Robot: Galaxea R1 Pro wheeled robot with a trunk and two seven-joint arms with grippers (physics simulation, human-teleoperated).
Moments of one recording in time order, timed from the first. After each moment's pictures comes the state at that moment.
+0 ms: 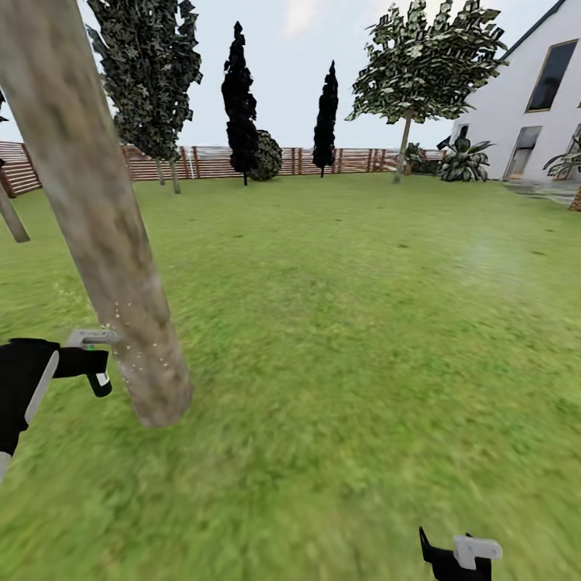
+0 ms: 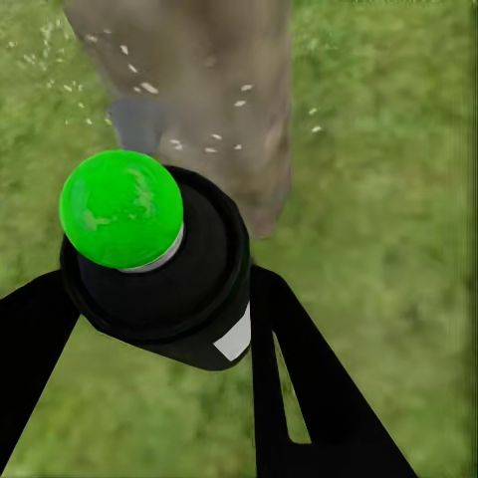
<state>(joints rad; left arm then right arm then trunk) -0.80 0.46 0.07 -1.14 0.00 1.01 -0.28 -0.34 -0.08 -0.67 -0.24 0.49 -0.62 0.09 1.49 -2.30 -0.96</state>
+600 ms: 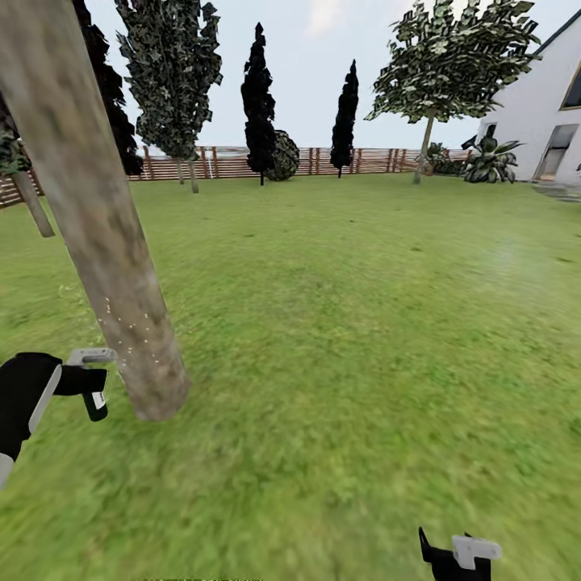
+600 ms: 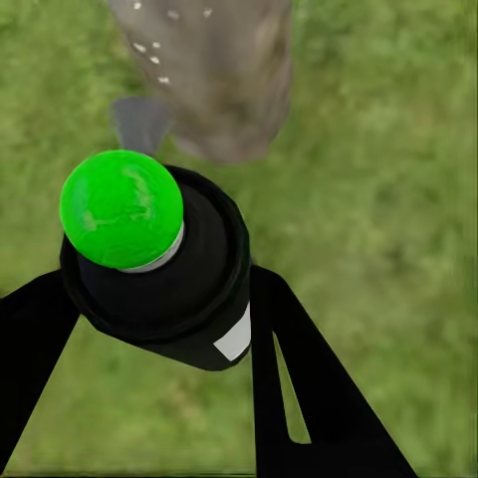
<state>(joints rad) -0.80 0.46 0.08 -0.98 0.00 0.99 -0.27 -0.34 -0.08 -0.67 -0.24 0.49 -0.62 0.09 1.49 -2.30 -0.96</state>
